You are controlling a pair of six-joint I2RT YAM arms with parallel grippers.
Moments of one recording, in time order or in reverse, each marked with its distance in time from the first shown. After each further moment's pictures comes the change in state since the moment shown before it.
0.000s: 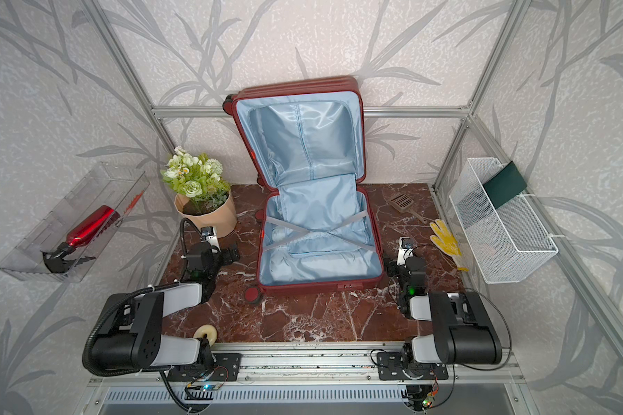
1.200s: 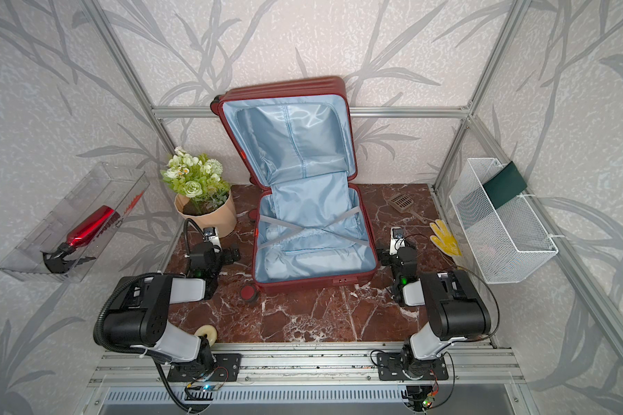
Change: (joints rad) left arm 0.005 0.079 0.042 -0.004 -0.003 0.022; right arm 0.072 0.061 0.116 -0.024 0.074 -0.062
